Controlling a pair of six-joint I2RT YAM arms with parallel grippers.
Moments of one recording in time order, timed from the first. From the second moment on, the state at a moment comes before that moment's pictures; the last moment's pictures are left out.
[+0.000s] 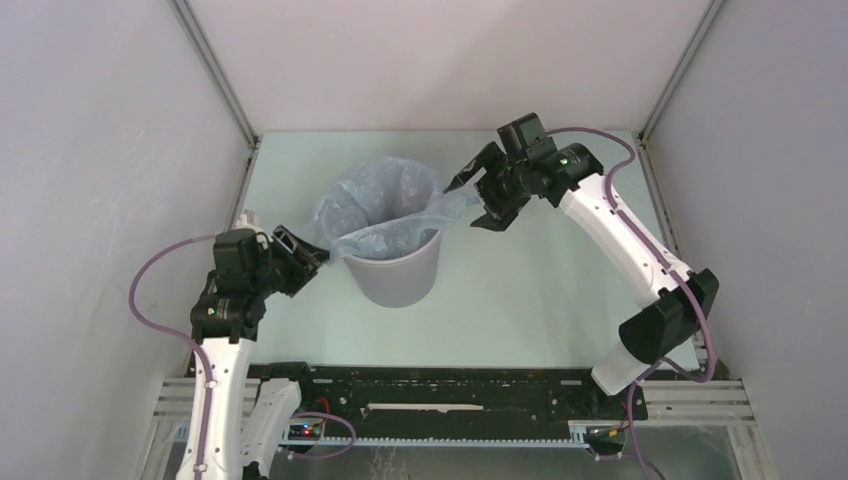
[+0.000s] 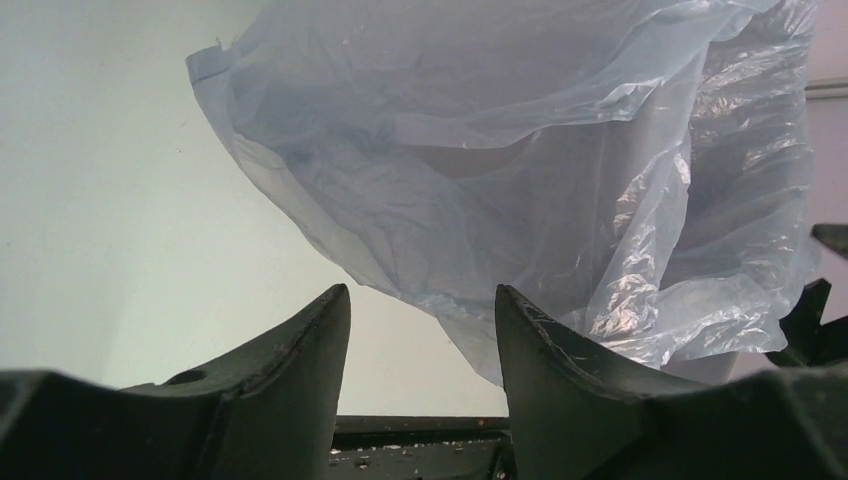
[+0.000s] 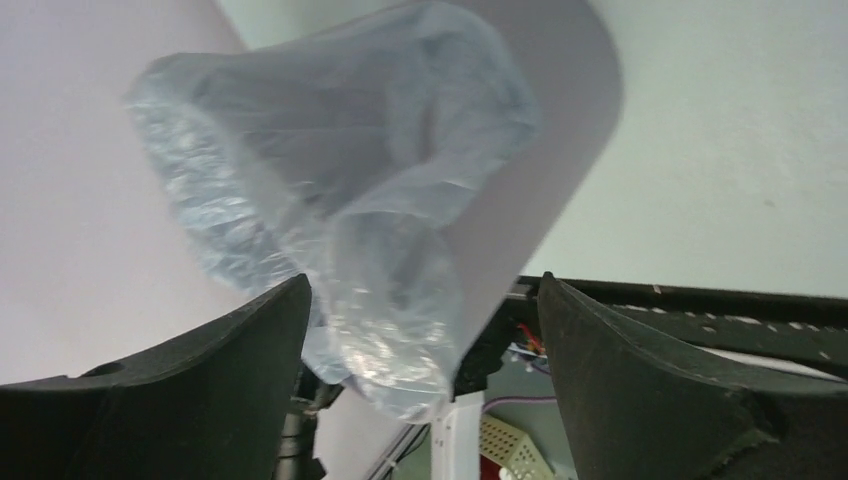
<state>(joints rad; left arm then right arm) 0.04 0.68 0.88 -0.85 0.26 -0.78 0.53 1.62 1.75 -0.98 -0.23 1.30</state>
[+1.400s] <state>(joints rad) 0.04 0.67 0.88 -0.85 0.25 -0.79 0.63 1.53 1.68 -0.95 -0.15 1.28</state>
